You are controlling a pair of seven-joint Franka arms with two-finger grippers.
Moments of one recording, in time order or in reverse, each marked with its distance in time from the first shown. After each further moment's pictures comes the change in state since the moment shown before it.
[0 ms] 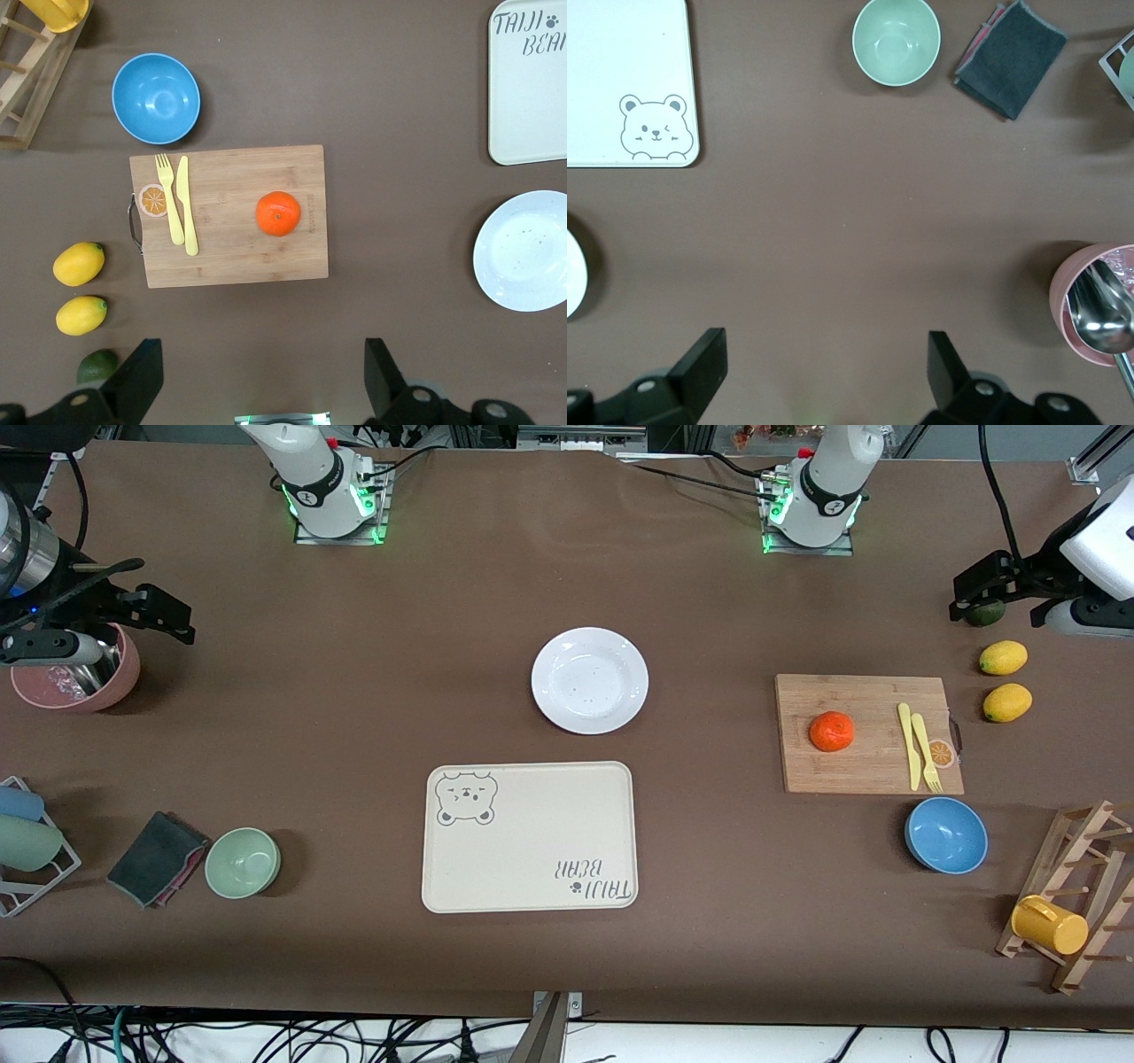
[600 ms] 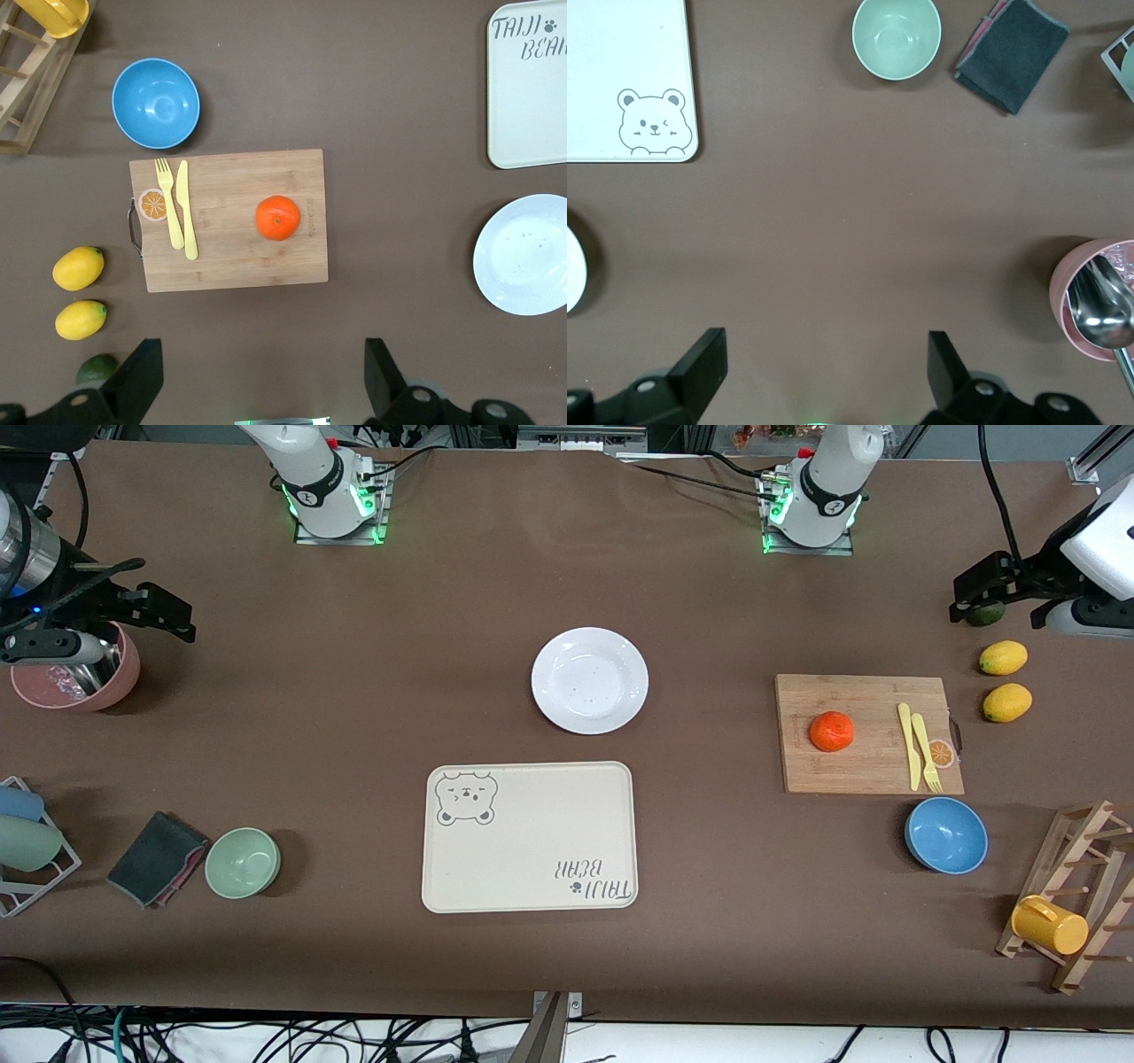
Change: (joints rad) left arm 0.000 0.006 -0.001 -0.015 0.000 0.024 0.000; right arm 0.000 0.000 0.000 0.000 0.000 -0.011 0.000
